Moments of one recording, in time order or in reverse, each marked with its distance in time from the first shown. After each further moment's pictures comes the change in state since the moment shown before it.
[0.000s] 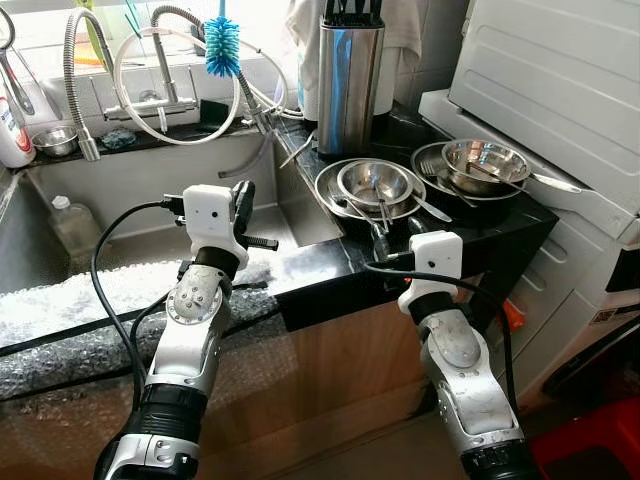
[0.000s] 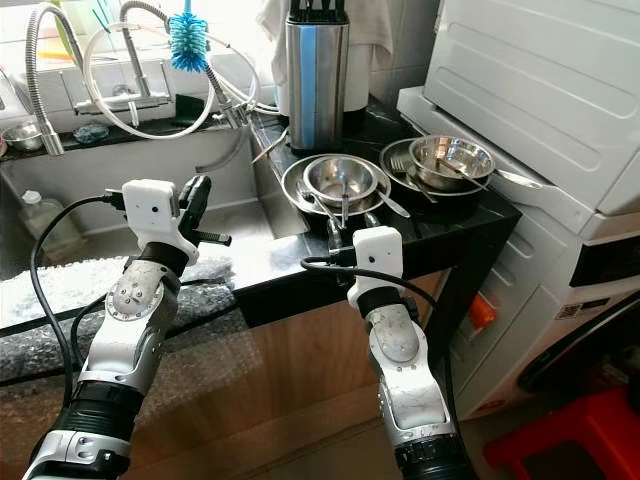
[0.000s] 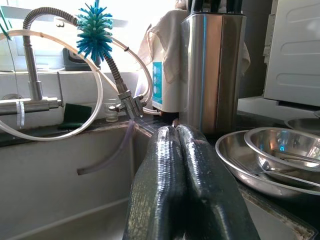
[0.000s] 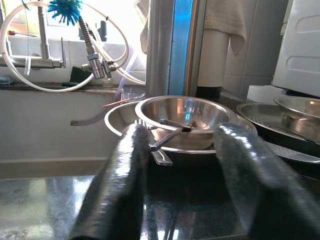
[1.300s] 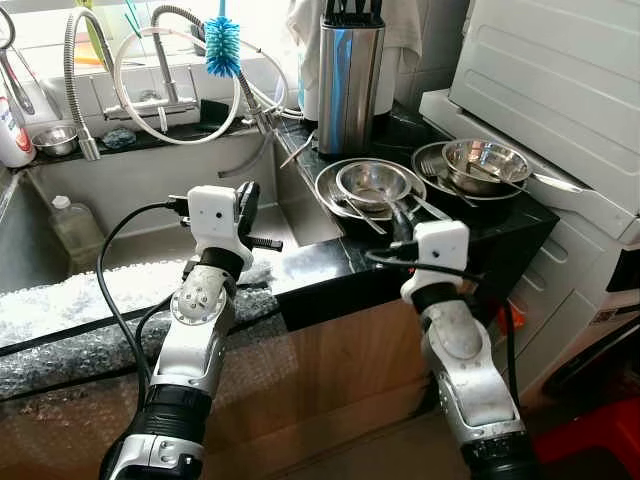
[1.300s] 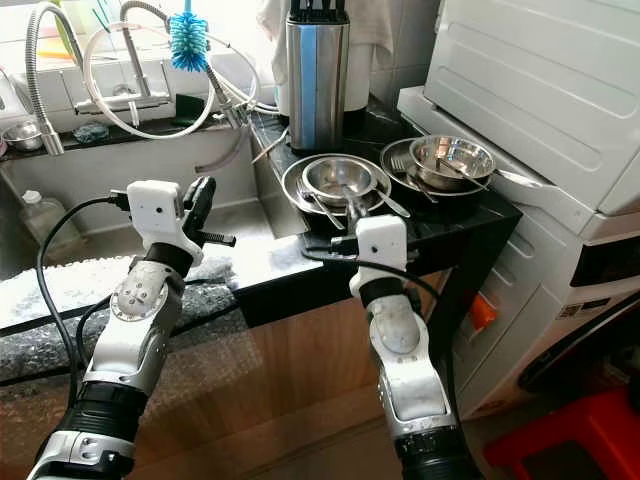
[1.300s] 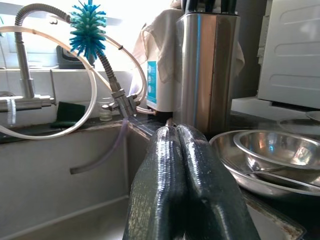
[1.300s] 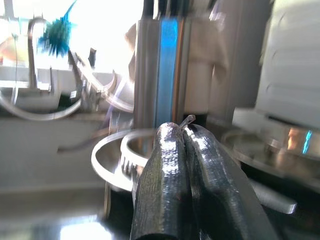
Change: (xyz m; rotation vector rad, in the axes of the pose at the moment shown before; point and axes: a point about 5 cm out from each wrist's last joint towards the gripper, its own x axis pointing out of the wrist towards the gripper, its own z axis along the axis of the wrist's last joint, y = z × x) left arm 0.000 -0.005 -0.001 -0.020 0.000 -0.018; right arm 0.009 -0.005 0.027 -0.017 -0.104 -0.068
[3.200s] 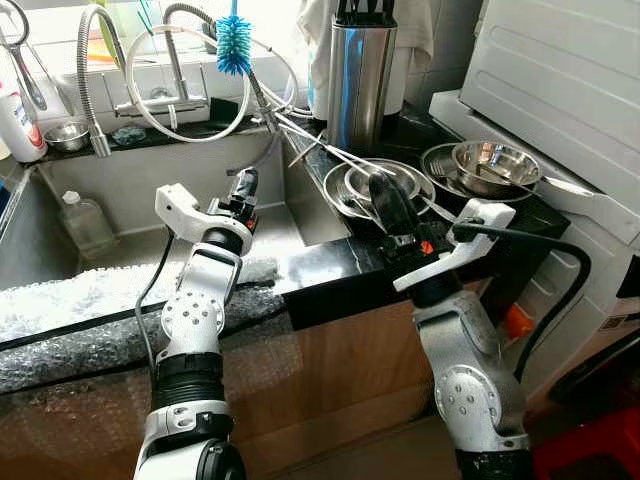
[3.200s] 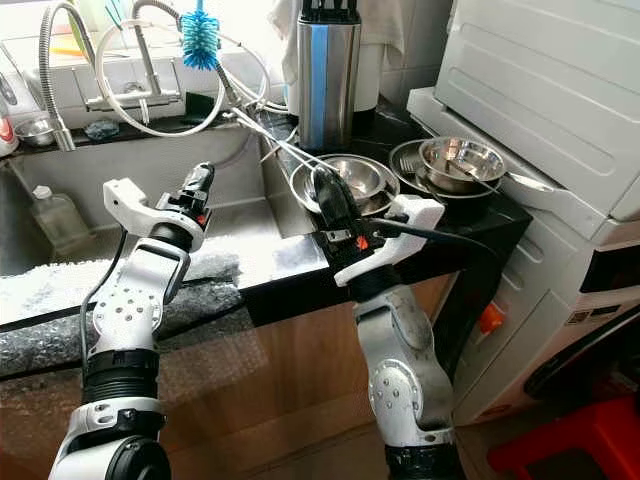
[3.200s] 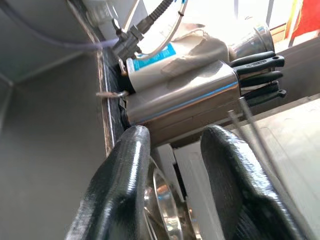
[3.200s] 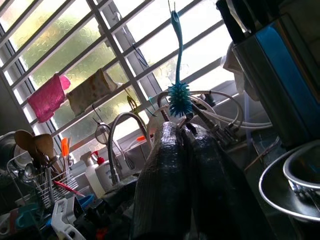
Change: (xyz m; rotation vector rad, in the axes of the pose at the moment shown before) left arm 0.020 0.010 0.002 -1.169 0.092 0.175; right arm -0.018 0.023 0.034 0.739 -0.129 0.359
